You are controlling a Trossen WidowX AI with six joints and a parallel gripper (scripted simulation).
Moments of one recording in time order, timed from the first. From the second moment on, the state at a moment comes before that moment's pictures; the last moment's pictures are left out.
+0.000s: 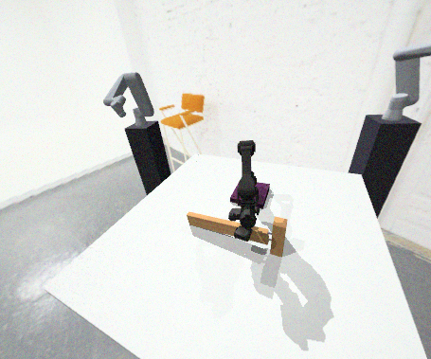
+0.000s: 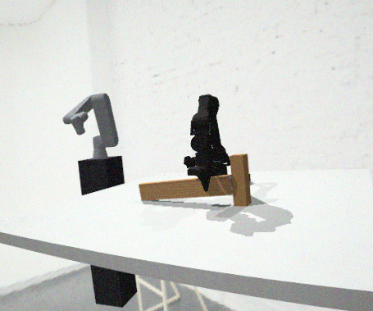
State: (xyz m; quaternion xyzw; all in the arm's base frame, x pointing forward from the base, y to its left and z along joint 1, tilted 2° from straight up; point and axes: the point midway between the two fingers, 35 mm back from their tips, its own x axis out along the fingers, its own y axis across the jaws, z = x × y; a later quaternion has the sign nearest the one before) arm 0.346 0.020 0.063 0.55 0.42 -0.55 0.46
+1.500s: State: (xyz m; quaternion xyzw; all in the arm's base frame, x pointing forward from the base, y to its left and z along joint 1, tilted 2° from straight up) arm 0.347 0.024 0.062 0.56 0.42 -0.55 0.46
